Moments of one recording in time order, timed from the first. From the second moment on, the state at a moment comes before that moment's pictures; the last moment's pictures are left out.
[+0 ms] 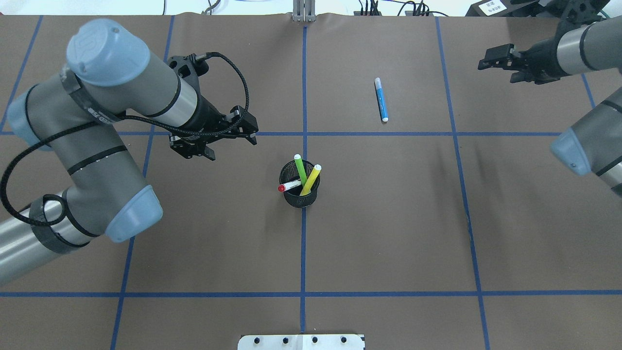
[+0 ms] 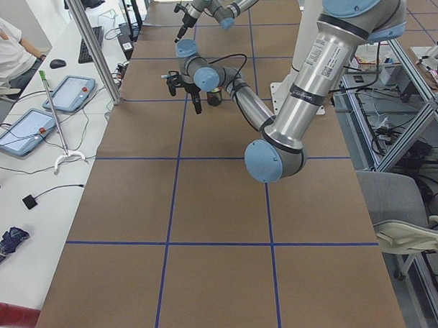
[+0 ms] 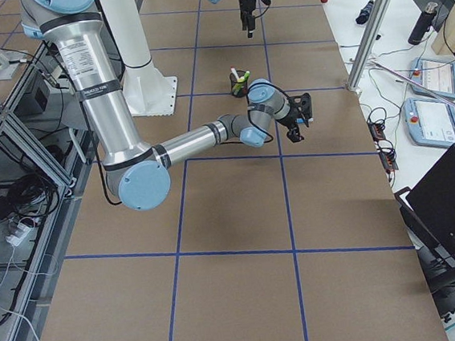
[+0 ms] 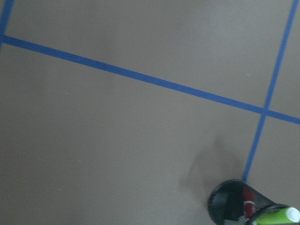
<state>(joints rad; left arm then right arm) -0.71 -2.14 -1.81 -1.80 -2.10 -1.46 1.11 -1.30 1.55 -0.82 2.11 1.18</state>
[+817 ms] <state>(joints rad) -0.48 -2.13 -1.86 -2.01 -1.62 -1.65 1.16 -1.29 1.55 -0.91 2.22 1.12</state>
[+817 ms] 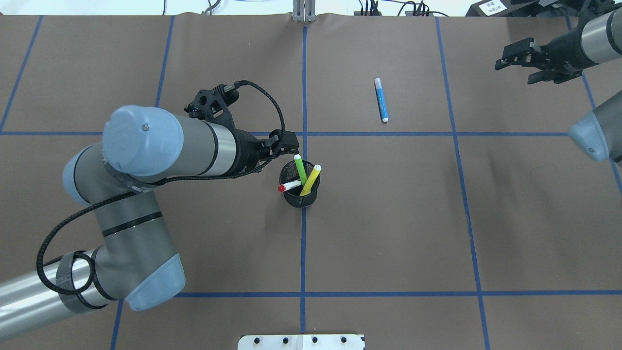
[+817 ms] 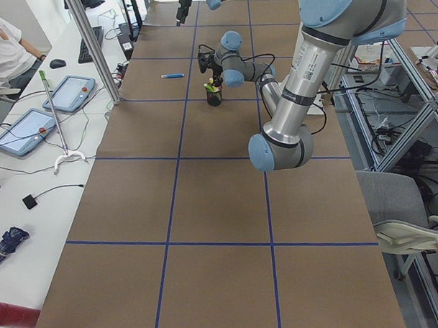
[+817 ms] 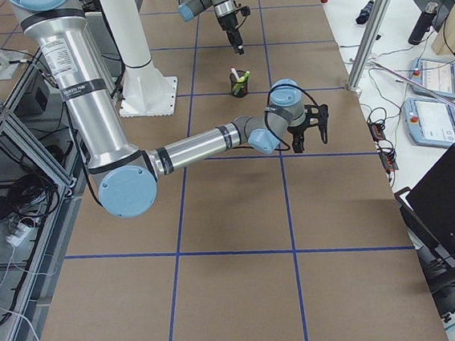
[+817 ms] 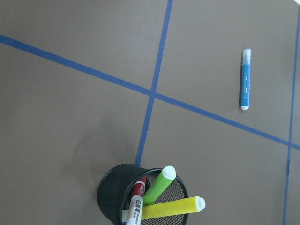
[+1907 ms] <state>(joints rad) -0.34 -2.08 -1.86 -2.00 -1.42 -1.73 1.16 -1.30 1.55 -0.91 2.22 1.12</state>
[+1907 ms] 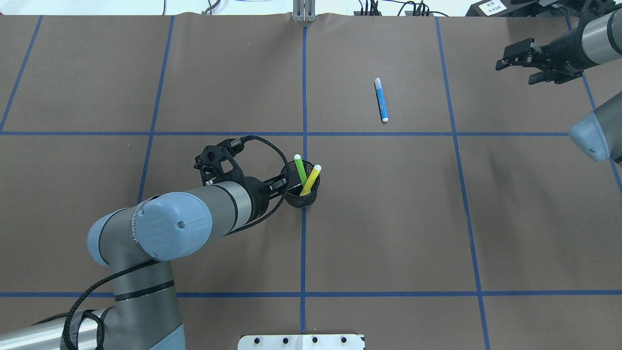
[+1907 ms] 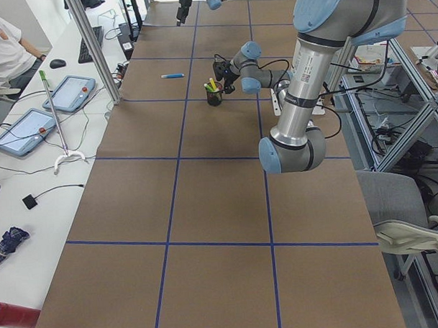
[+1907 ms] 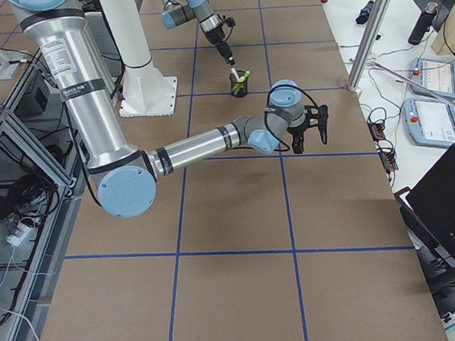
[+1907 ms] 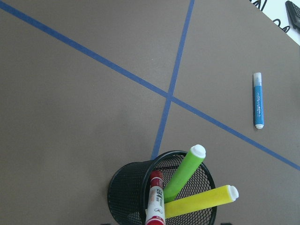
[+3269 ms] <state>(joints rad) -0.34 -2.10 -1.83 -2.00 -1.42 -1.72 1.16 -1.32 1.55 -0.90 2.22 1.12</state>
